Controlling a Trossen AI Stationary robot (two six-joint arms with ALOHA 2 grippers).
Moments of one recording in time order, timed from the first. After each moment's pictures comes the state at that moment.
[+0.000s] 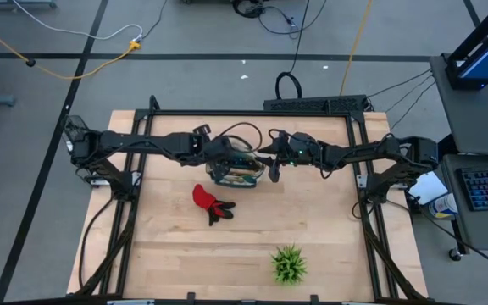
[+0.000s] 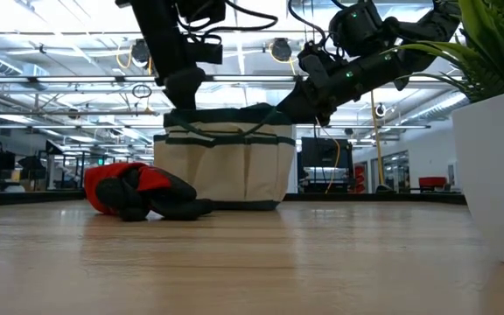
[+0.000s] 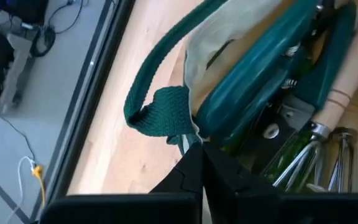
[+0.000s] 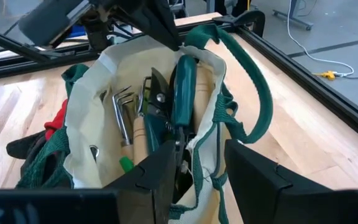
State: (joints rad) left arm 0.13 1.59 1.25 -0.79 -0.47 -0.08; right arm -0.25 1.50 0.70 0.46 -0.05 0.09
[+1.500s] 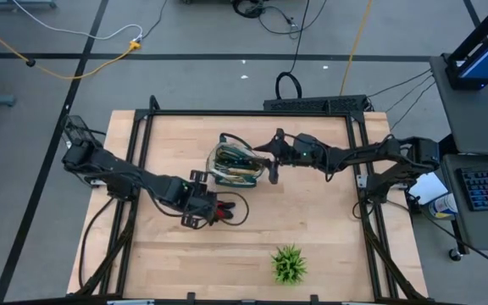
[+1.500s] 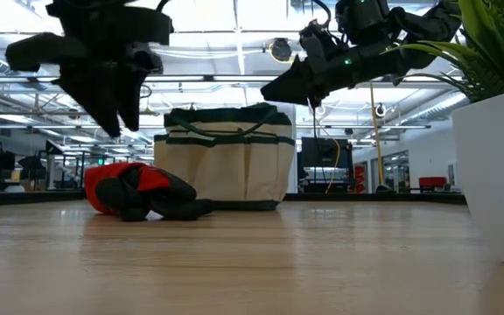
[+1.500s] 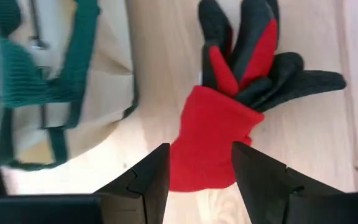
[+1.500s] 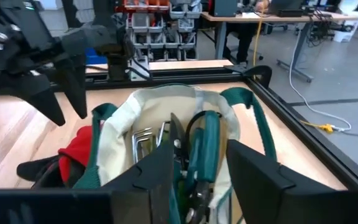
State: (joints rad) left arm -0.31 1.55 1.11 -0.95 -0.35 -0.05; right arm -0.22 1.49 0.70 0.60 -0.06 -0.02
